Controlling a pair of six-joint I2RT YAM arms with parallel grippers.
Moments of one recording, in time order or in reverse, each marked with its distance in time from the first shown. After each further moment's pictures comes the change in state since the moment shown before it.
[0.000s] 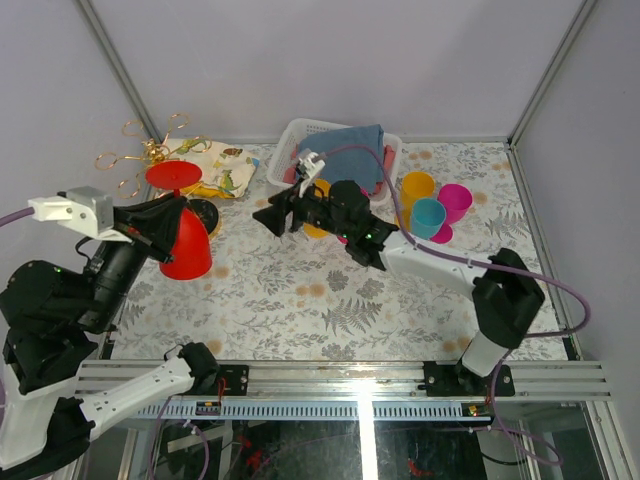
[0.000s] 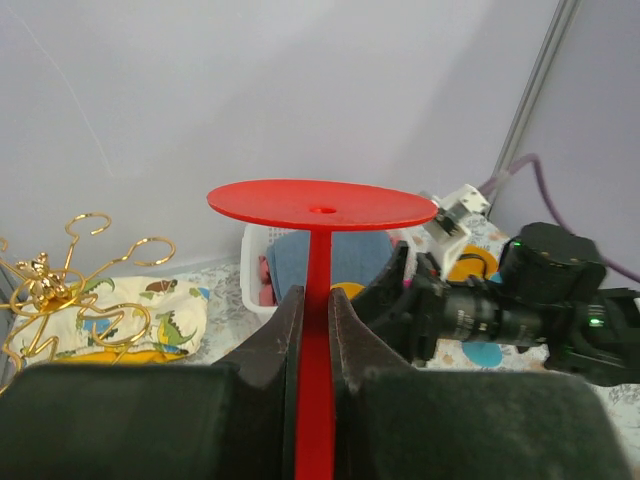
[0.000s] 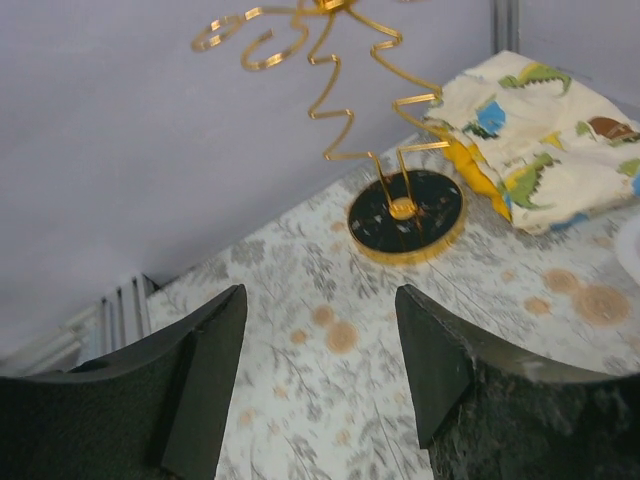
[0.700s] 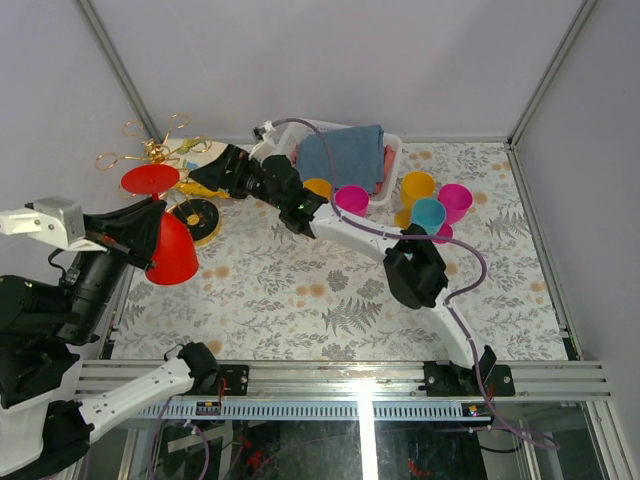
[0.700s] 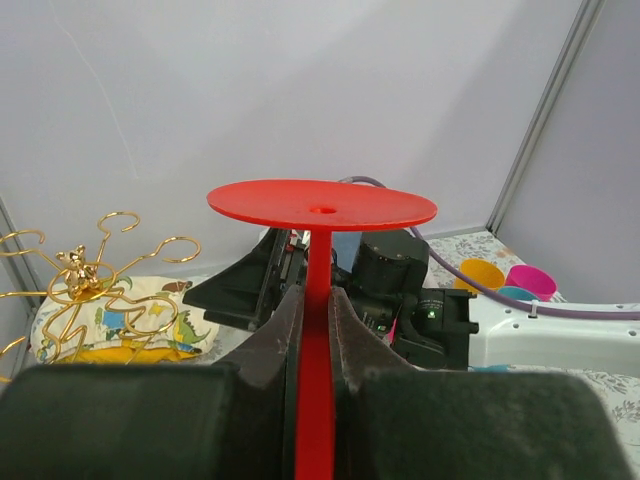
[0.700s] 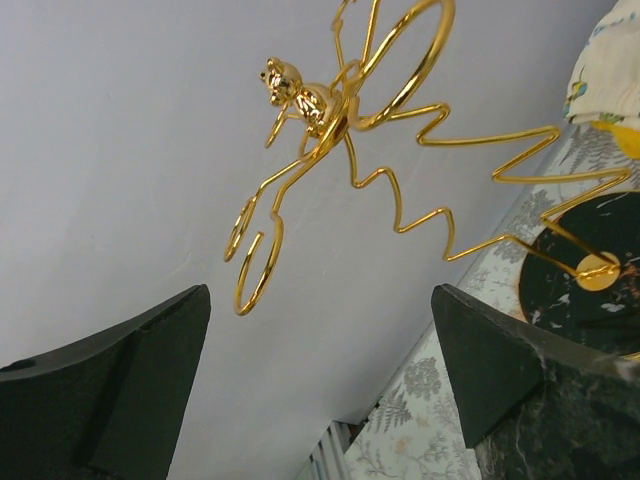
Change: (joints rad) left arm 0.000 -0.037 0.055 -0.042 -0.034 0.005; right arm 0.025 0.661 0.844 -0.086 0.089 0.697
